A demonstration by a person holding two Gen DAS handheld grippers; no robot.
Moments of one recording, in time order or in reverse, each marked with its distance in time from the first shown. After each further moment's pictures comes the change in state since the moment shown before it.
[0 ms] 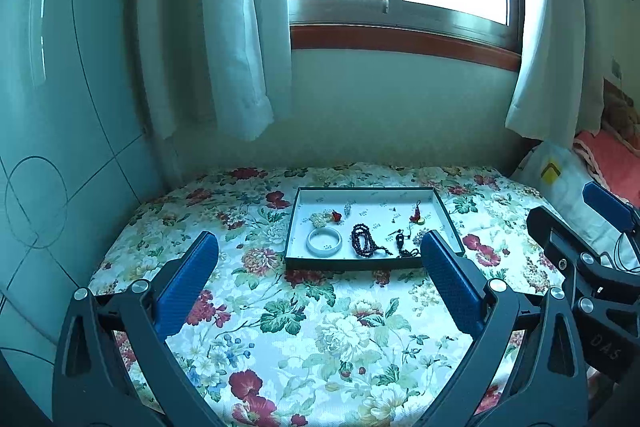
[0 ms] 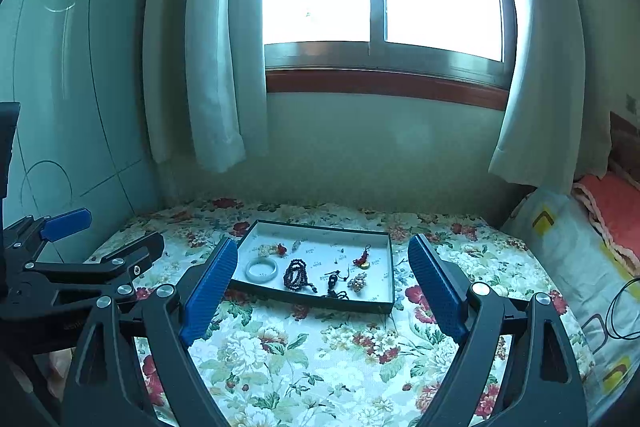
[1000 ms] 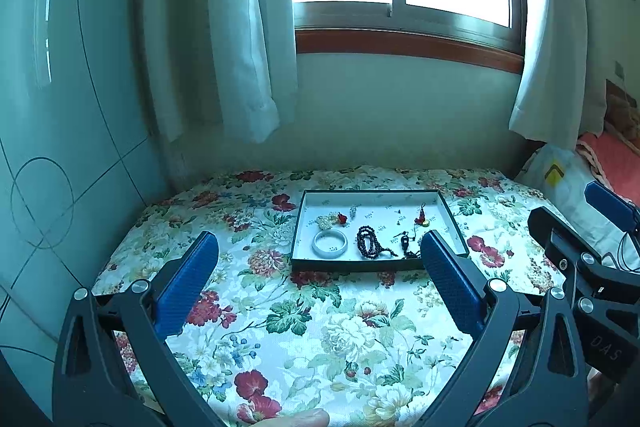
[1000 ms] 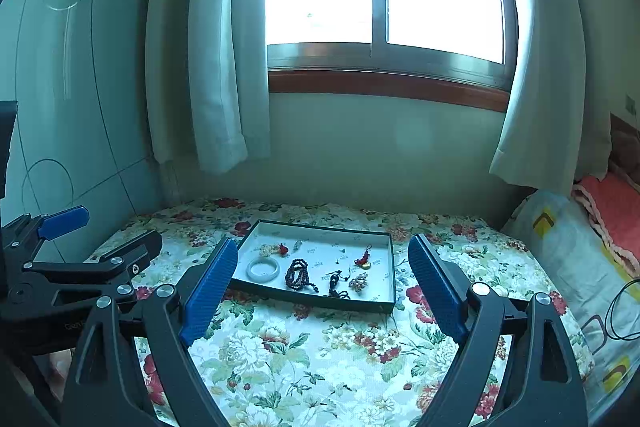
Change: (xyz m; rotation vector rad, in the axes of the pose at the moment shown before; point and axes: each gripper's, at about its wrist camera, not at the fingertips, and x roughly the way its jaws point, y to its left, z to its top) left arm -0.004 0.001 -0.001 0.000 -0.015 0.021; right arm -0.001 0.002 0.000 0.000 -0.002 0.001
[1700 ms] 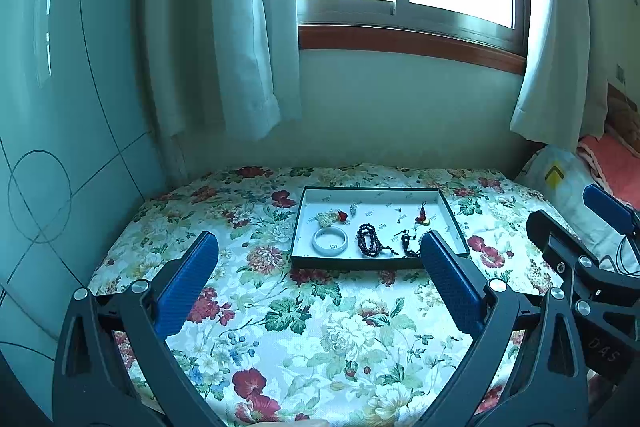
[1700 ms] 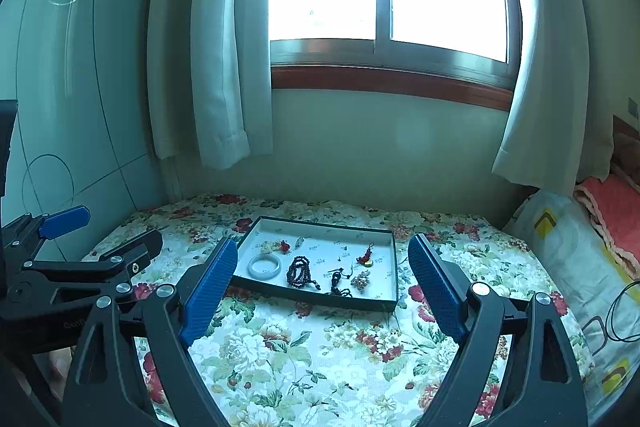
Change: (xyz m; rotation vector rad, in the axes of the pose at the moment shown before) left arm 0.001 0.003 -0.003 -0.018 0.004 0.001; right arm 0.004 0.003 0.000 -0.013 0.014 0.005
